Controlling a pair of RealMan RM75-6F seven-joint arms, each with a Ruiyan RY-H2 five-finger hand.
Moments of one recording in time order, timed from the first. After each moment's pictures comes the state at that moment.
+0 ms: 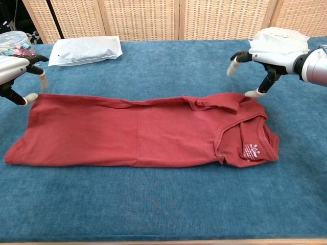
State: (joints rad) left arm -0.56 -1.53 -0.19 -1.18 1.22 0.97 0.28; right arm 0.80 -1.53 0.19 -1.15 -1.19 0.77 0.02
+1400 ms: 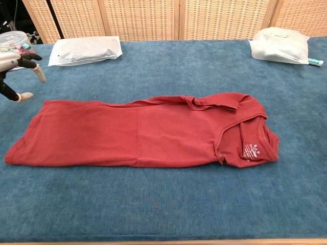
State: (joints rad) left arm -0.59 -1.46 -0.18 -1.24 1.12 0.89 0.16; right arm 0.32 -1.16 -0.01 -1.55 -1.57 1.41 0.16
